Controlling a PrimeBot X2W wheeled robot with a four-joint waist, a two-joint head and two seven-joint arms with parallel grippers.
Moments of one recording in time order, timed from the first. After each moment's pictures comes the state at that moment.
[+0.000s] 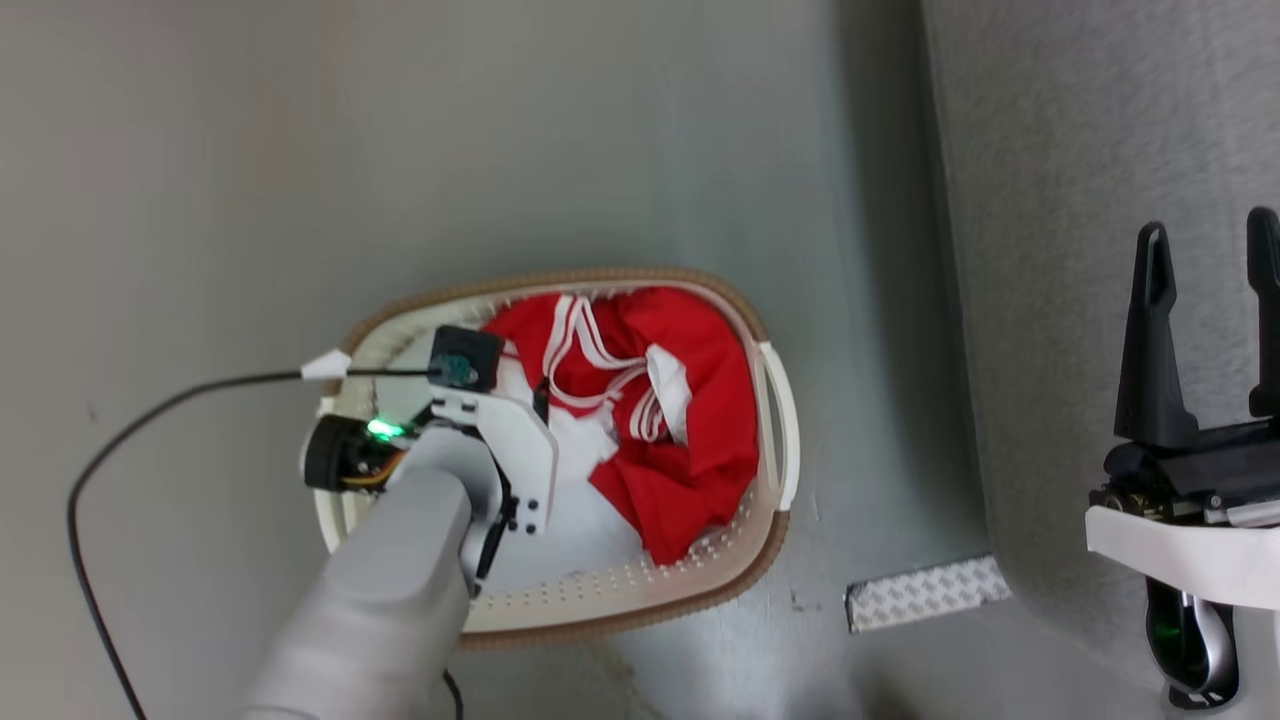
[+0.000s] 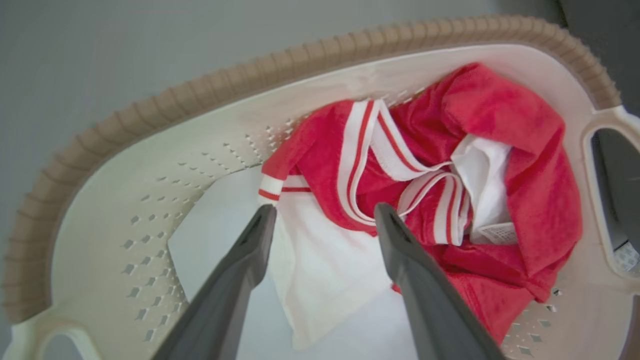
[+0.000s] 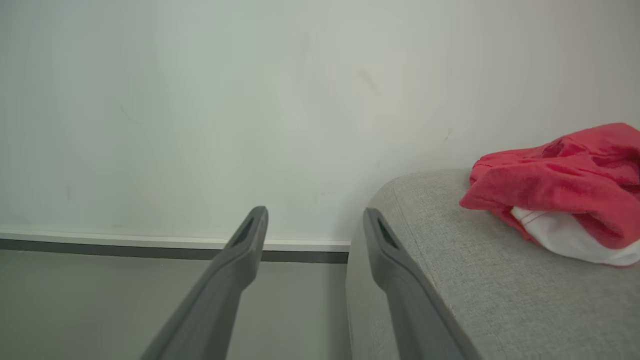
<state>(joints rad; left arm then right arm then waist) -0.86 0.05 -0.55 1.06 -0.32 0.10 -0.02 -0.32 -0.05 0.00 -0.14 0.23 0.13 -0.26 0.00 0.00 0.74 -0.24</state>
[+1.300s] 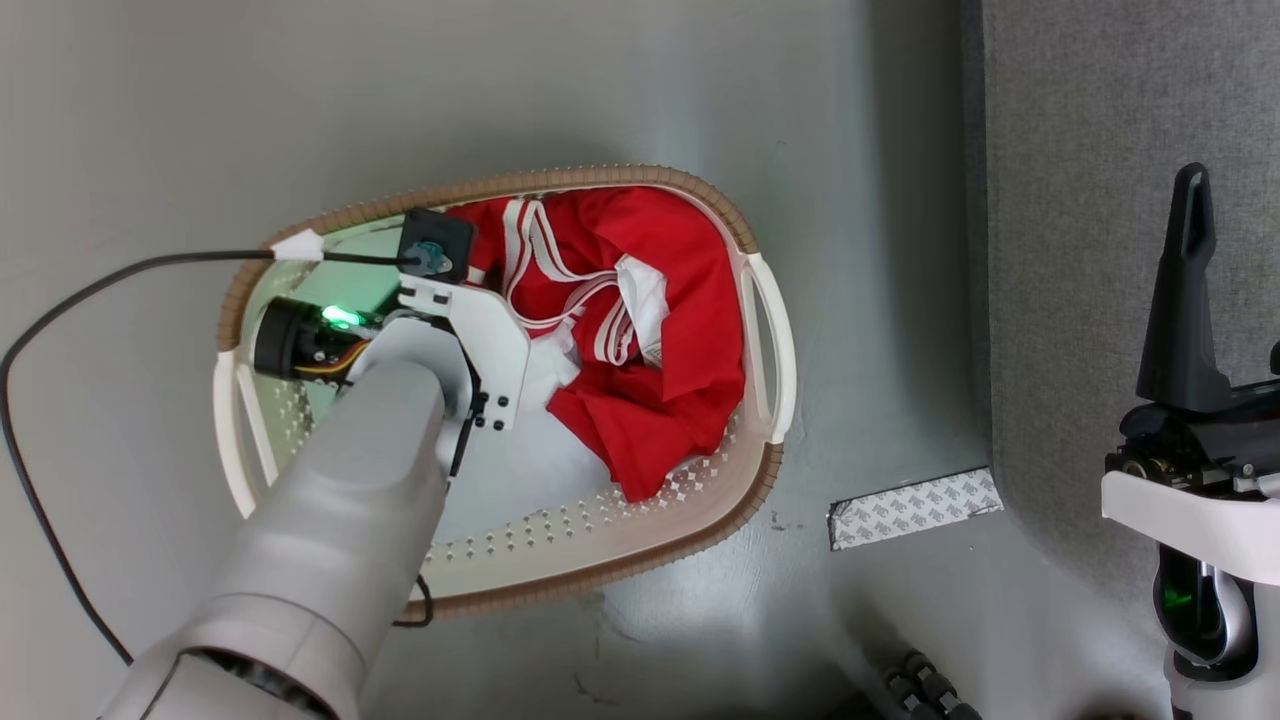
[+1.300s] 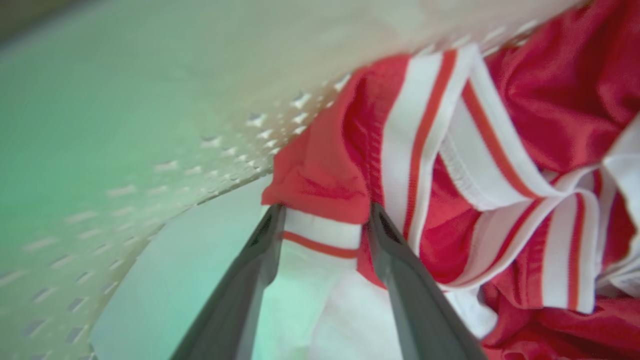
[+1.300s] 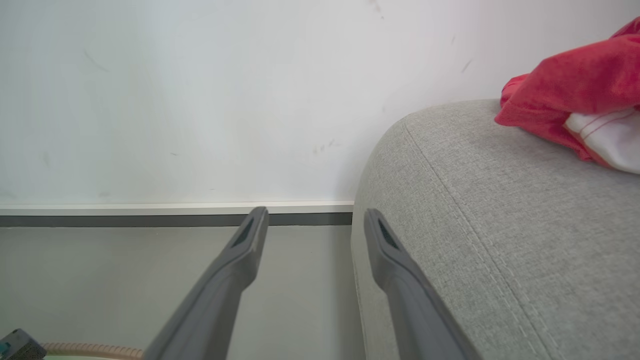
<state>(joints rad) -1.11 0.05 -0.63 1.27 -0.33 0.11 -0.08 -0.38 -0.05 0.01 -0.18 0.31 0.13 -0.26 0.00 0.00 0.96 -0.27</state>
